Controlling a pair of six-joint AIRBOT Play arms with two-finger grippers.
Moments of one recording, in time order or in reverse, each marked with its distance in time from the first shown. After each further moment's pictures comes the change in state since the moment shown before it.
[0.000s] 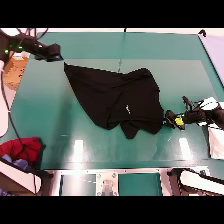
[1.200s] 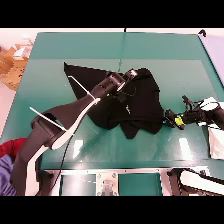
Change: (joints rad) left arm -0.748 -0.292 -0.013 0.751 0.202 -0.115; right arm 0.000 0.000 0.000 0.012 -0.021 -0.004
